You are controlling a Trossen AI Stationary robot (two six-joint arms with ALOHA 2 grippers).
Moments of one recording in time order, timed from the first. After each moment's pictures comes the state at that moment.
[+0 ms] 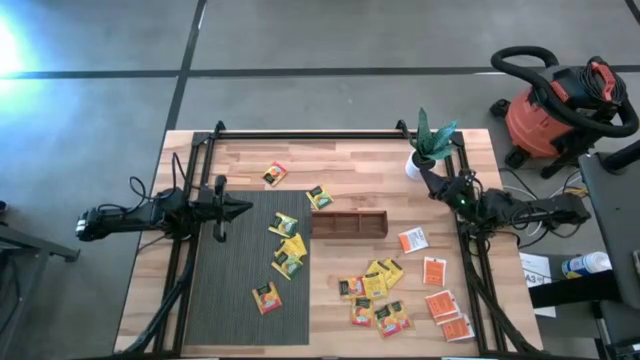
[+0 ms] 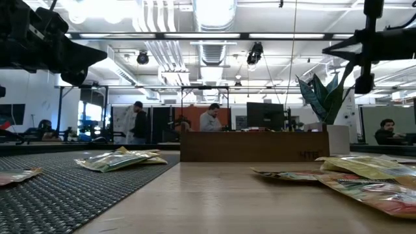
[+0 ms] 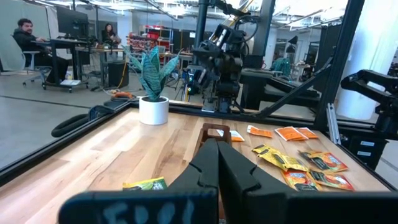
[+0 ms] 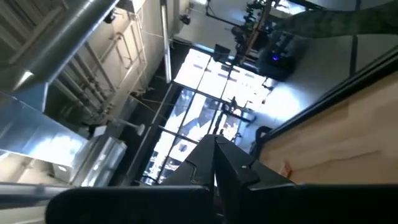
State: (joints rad) left arm 0.06 0.00 0.02 0.02 -0.05 -0.09; right arm 0.10 0.14 0.01 0.41 0.79 1.07
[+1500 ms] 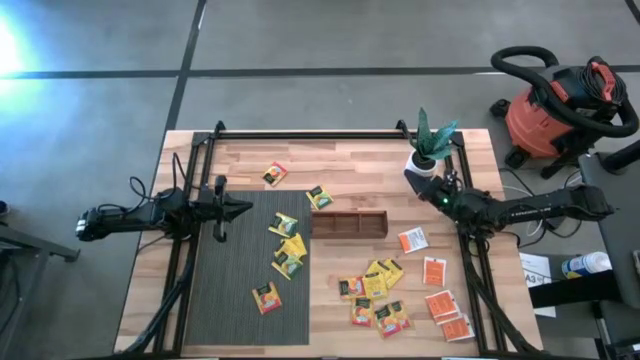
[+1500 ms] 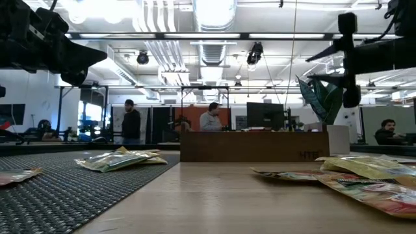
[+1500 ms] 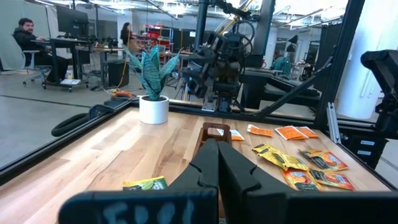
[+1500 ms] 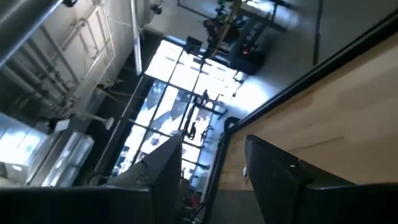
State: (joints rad) left arm 0.06 0.00 0.02 0.02 -0.05 -0.09; right arm -0.01 0.59 0.01 0.68 0.70 1.16
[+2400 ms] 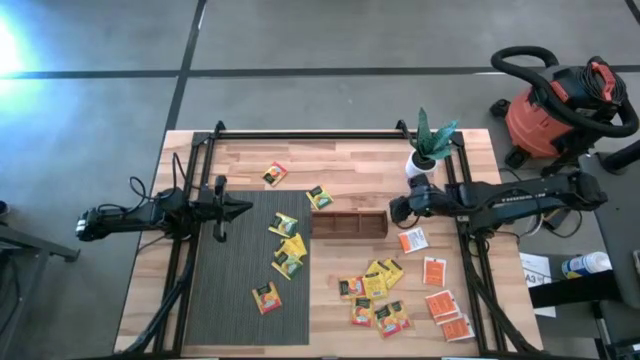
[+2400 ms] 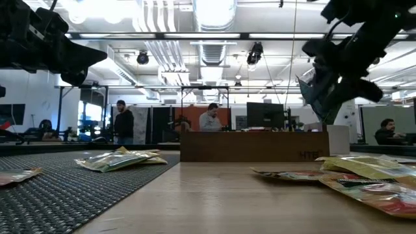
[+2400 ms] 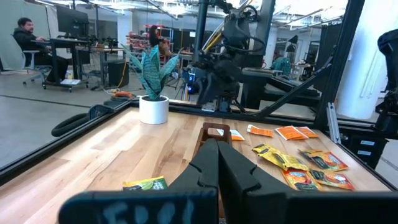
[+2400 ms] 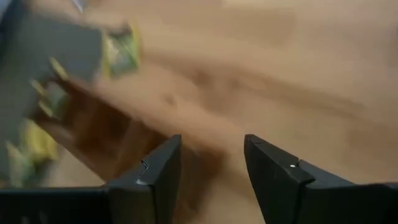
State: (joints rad) left arm 0.06 0.00 0.02 0.02 -0.05 -0.09; right arm -0.01 0.97 0.57 -0.55 0.32 1.14
